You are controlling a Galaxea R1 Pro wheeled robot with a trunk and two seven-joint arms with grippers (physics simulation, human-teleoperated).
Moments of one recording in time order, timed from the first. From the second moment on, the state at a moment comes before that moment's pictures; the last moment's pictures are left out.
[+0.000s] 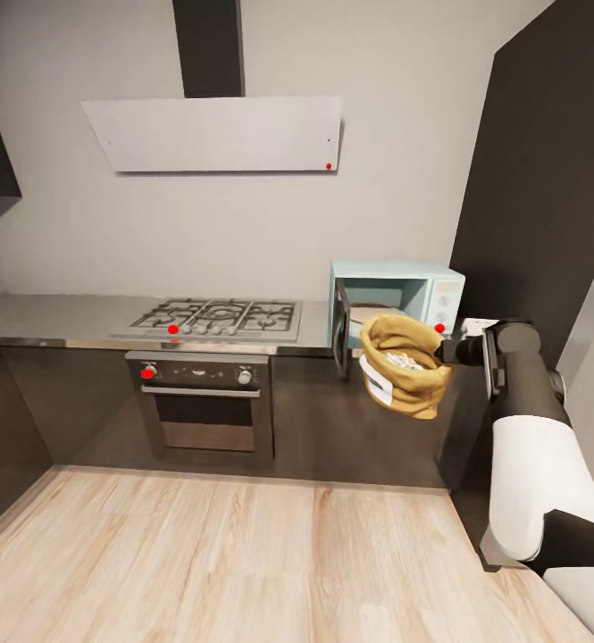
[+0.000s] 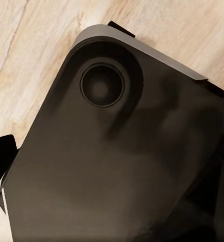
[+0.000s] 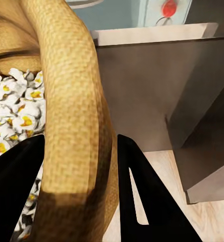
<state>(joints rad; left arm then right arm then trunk) -0.01 -0.05 -0.14 -0.06 0.65 -0.10 0.11 -1.08 -0.07 -0.35 -1.04 0.51 1.04 0.39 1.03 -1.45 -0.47</state>
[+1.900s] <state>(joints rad) -0.01 -0.05 -0.14 -0.07 0.65 -0.10 0.11 -1.08 -0.10 -0.34 -1.05 0.55 1.04 0.37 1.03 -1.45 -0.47</state>
